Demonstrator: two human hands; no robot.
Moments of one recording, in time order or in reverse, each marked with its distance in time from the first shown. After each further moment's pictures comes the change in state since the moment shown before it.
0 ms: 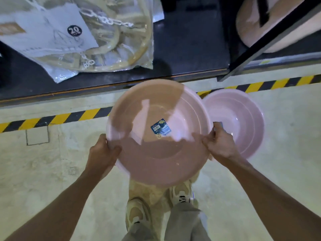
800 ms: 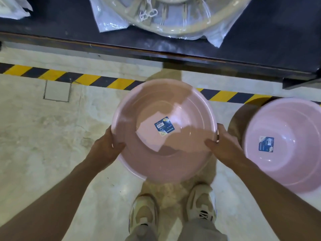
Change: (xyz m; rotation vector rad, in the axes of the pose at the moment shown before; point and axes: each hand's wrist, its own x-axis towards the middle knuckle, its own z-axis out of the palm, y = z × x) left_hand 0.038 -0.167 0.008 0.029 -0.032 -0.003; right_hand 0.057 -0.006 0.151 -0.246 -0.215 -0.112
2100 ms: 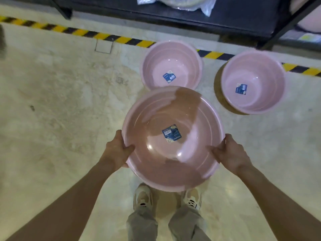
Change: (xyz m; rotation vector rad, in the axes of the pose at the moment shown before) left_hand -0.425 -0.005 0.025 -0.327 -0.014 -0.259; right_hand -0.391 0.119 -0.023 -0.163 -0.086 0.043
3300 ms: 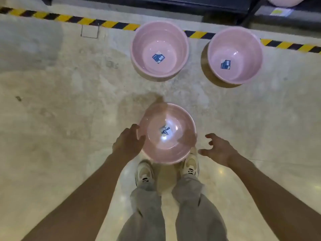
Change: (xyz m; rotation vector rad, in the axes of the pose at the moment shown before) left_hand -0.052 -0.054 0.045 0.528 -0.041 0.169; right_hand -0.095 0.052 0.076 -0.042 -0.181 0.069
